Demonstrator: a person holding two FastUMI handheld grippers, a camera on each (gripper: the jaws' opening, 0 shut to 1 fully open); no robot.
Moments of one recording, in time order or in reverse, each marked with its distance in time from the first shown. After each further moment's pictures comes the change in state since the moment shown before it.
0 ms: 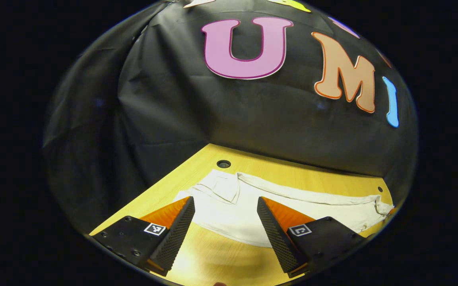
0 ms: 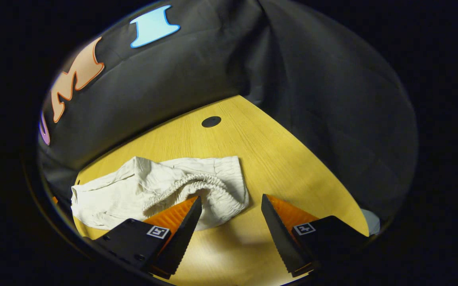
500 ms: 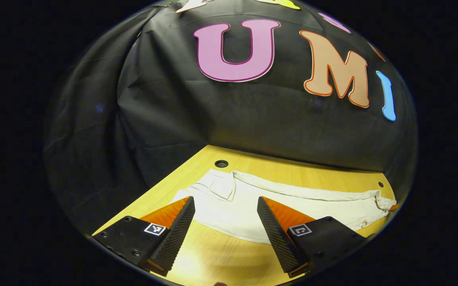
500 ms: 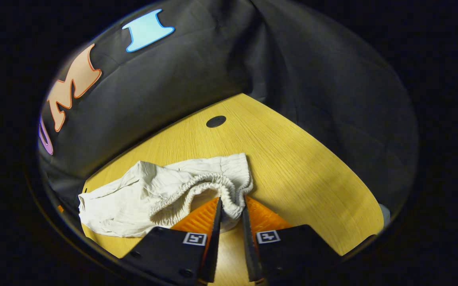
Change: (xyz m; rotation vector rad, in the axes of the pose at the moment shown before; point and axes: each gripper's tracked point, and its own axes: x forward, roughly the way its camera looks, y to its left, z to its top) left arm -0.017 -0.017 -0.003 0.019 0.005 -0.008; right arm 0.004 0.013 0.002 0.028 -0.031 0.029
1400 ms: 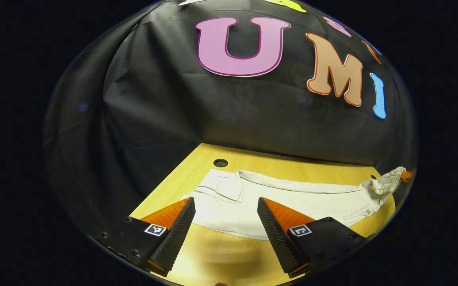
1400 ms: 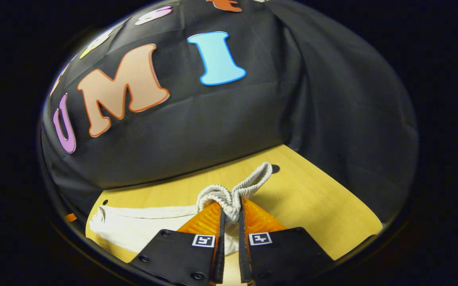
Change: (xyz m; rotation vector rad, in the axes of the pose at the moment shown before) left arm 0.028 0.063 -0.003 0.021 0.026 -0.148; right arm -0.064 0.034 0.054 -0.097 -0.279 0.098
